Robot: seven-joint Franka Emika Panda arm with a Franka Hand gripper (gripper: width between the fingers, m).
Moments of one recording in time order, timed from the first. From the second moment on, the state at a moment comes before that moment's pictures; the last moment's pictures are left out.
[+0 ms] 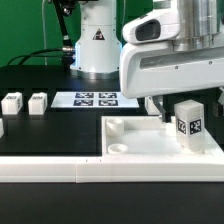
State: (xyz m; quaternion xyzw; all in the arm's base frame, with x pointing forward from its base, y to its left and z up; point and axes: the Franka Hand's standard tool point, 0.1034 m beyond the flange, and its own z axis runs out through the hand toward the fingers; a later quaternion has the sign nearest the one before) arm 0.628 0.112 0.079 -1.00 -0.04 -0.03 0.07
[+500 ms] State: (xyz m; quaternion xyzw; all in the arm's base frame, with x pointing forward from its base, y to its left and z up) arm 0.629 0.111 0.079 -0.99 -0.09 -0.04 0.06
